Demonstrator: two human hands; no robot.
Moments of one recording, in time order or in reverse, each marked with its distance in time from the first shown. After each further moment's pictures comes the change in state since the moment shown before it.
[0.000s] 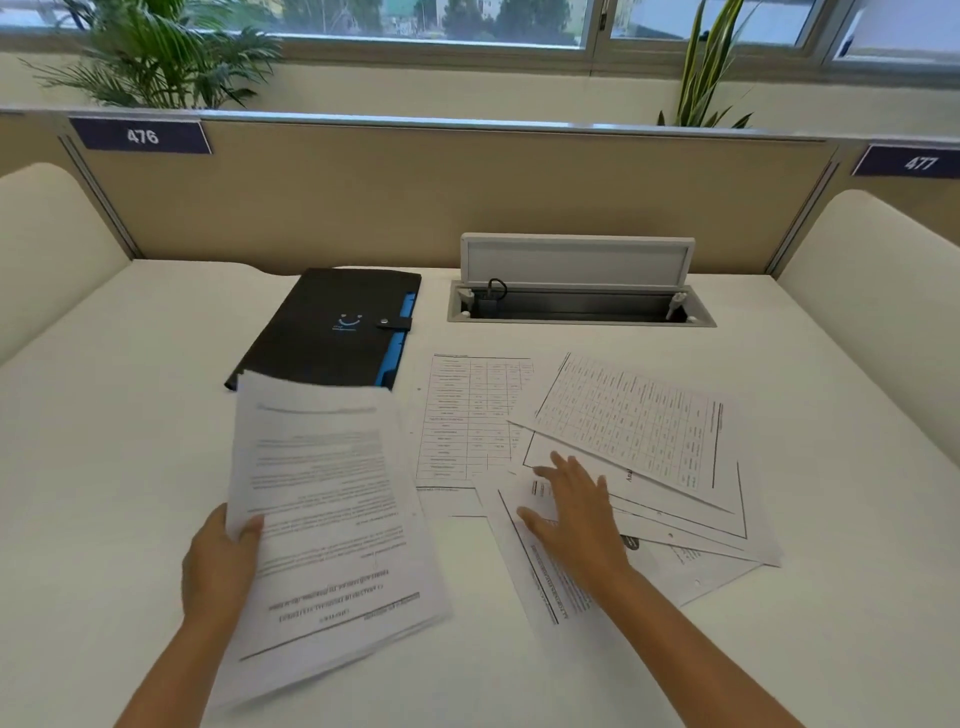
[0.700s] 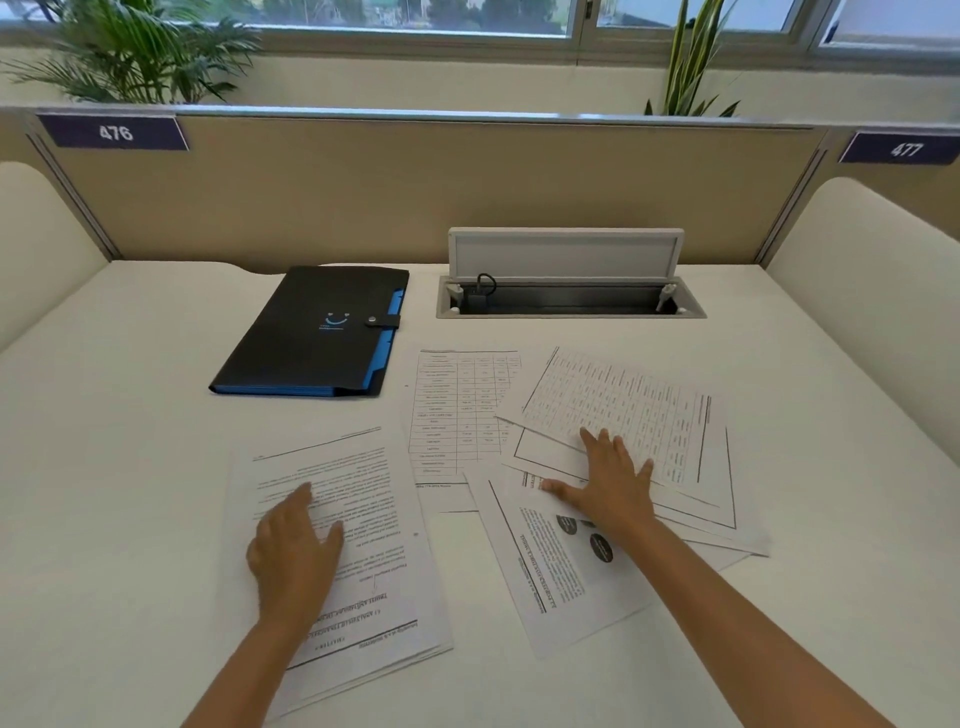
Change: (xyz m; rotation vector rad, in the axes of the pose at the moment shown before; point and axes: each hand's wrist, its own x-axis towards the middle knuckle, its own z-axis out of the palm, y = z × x) left_hand -0.029 0.020 0.058 0.374 -0.068 0.258; right_hand 0.039 0.045 -0.023 -0.135 -0.134 0.262
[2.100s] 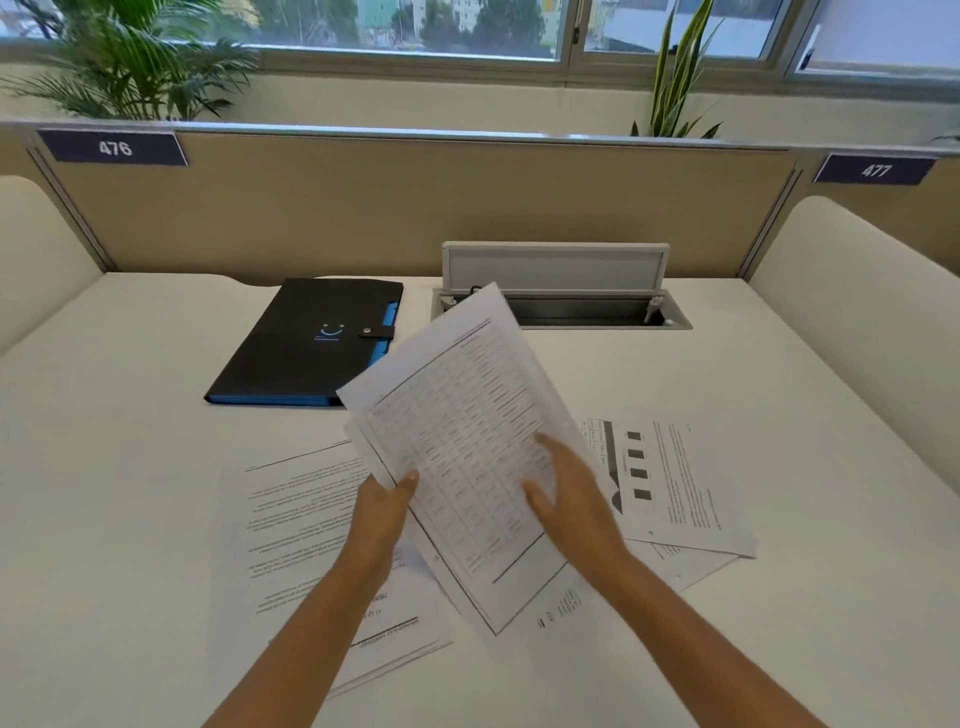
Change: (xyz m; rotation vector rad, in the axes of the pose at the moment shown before) left_hand -0.005 0.100 -0.008 -0.976 -0.402 -0.253; right_hand -0.072 -0.058 -0.029 0.514 0.212 -0.271
